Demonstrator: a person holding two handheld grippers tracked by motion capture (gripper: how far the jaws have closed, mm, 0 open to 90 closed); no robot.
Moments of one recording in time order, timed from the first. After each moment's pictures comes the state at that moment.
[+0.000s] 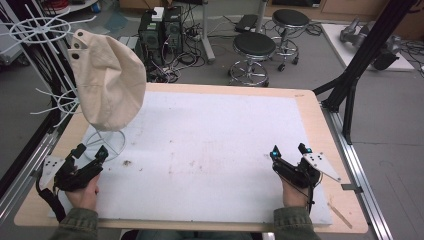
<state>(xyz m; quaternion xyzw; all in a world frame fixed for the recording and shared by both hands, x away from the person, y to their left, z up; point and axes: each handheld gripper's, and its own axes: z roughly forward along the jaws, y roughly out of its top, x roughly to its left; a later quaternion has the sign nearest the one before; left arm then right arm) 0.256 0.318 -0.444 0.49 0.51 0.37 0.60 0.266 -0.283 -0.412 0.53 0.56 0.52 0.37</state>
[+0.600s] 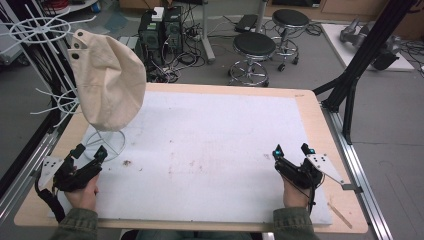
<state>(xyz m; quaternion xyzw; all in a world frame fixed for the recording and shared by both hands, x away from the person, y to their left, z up) 0.255 0.319 -0.444 0.49 0.51 0.37 0.60 0.262 -0.285 -0.410 0.53 0.54 0.53 0.38</state>
